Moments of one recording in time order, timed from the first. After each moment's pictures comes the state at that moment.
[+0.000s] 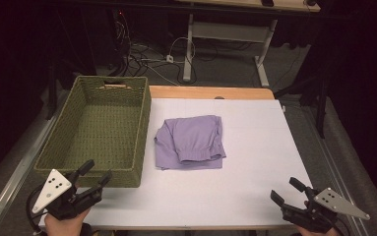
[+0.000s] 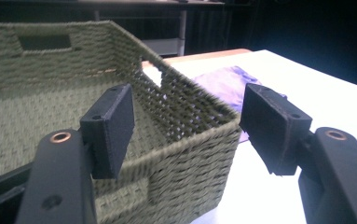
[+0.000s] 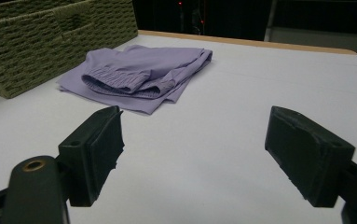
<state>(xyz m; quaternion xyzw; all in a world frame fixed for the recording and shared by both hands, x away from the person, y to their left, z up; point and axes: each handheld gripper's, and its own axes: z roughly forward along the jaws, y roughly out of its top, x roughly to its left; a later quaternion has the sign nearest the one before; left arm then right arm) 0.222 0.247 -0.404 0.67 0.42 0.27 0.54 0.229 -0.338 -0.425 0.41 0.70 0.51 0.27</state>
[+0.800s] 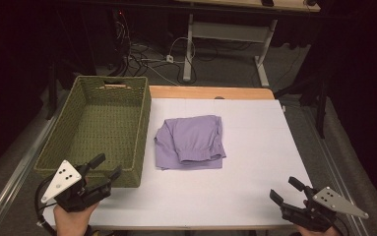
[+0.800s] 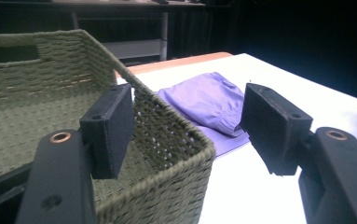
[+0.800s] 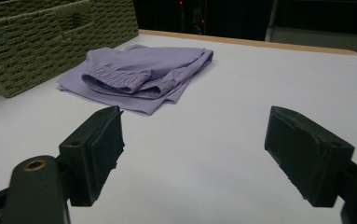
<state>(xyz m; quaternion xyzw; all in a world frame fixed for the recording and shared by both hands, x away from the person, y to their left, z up) 0.237 0.230 -0.388 0.69 0.40 0.24 0.55 0.231 -0.337 -0.425 0.41 0.70 0.51 0.27</state>
